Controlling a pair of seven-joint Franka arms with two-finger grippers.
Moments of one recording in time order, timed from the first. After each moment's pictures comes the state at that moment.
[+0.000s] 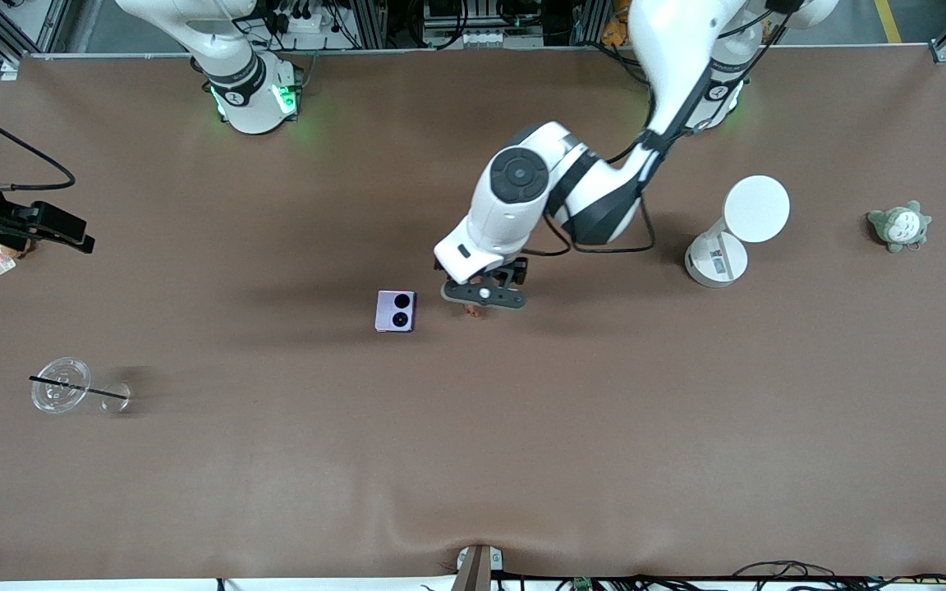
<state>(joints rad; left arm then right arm) -0.64 0.63 -0.18 -1.49 -0.02 2.24 -0.63 -0.02 0.08 -0.02 -1.53 0.04 1.55 0.02</state>
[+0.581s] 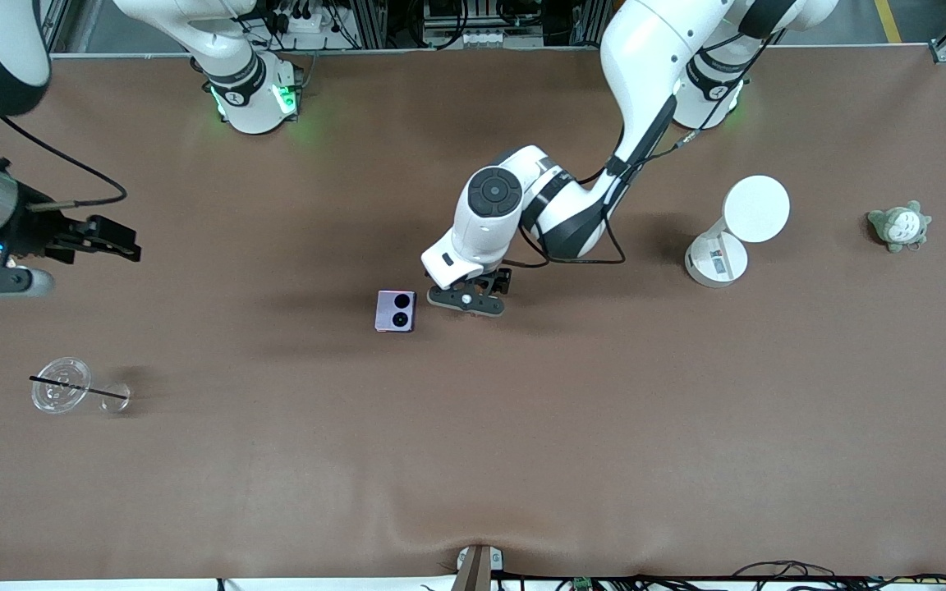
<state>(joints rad) -0.67 0.71 -0.18 -1.49 0.02 2.32 -0.63 0.06 0.14 -0.02 -1.53 0.04 1.56 0.03</state>
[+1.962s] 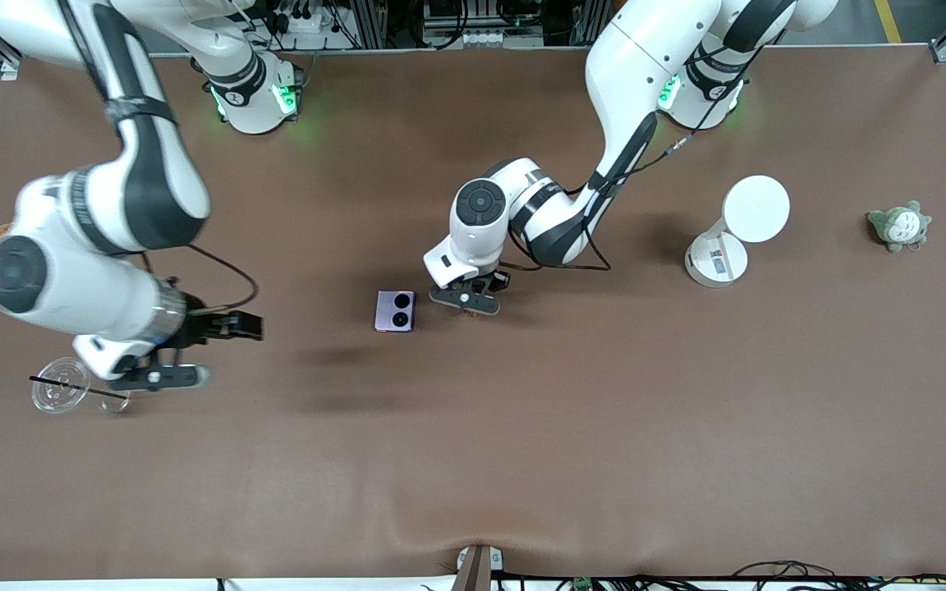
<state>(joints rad) -0.69 0.77 -0.18 -1.54 0.10 2.34 -0.63 0.22 0.43 -0.01 -1.51 0.14 1.86 0.14</state>
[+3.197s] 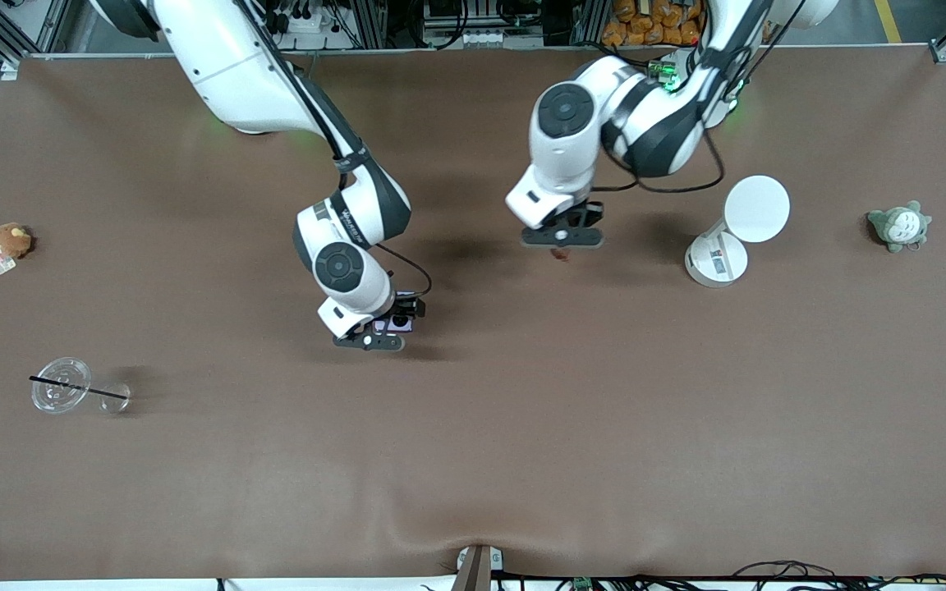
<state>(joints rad) -0.57 0.18 -0.17 -2.05 0.11 2.12 -0.74 0.58 0.66 -0.01 -1.79 0.14 2.37 0.54</state>
